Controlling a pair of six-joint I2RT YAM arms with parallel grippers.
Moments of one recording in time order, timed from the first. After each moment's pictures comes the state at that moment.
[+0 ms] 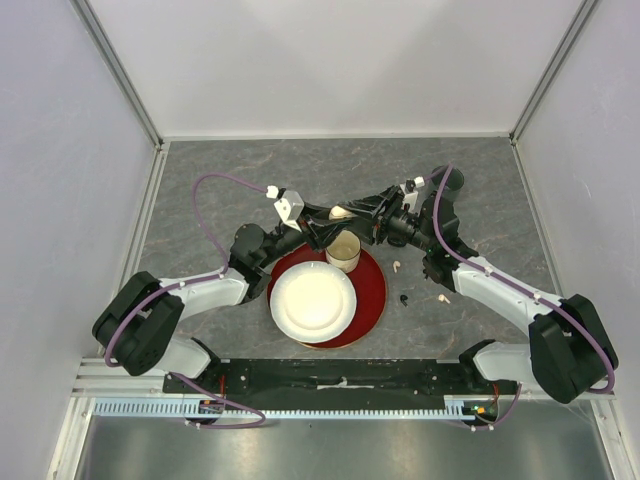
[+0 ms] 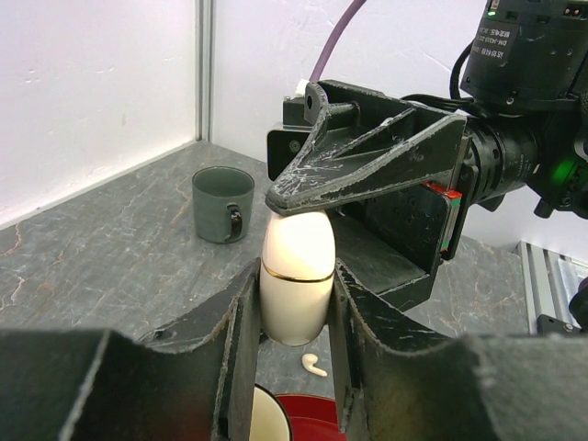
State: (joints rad) left arm -0.67 1.43 0.59 1.16 0.39 -0.25; right arm 0.51 1.28 0.69 0.54 -0.47 1.68
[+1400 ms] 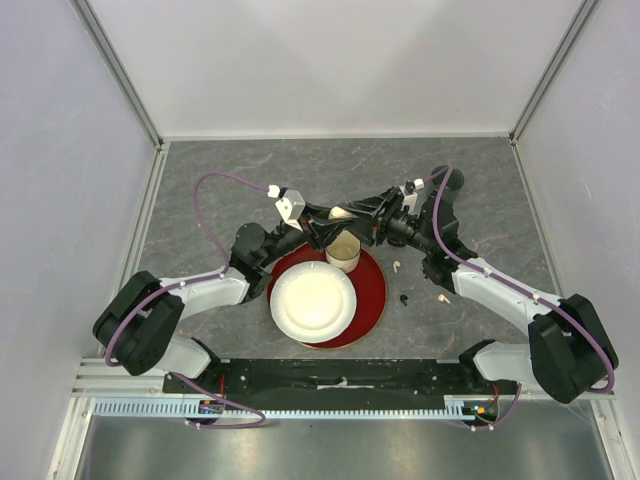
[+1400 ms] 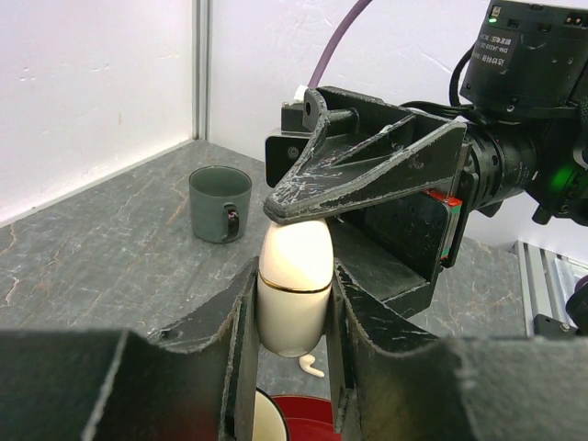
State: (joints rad) left arm -0.67 1.43 0.60 1.15 0.39 -0.26; right arm 0.51 1.28 0.68 0.56 -0.47 1.70
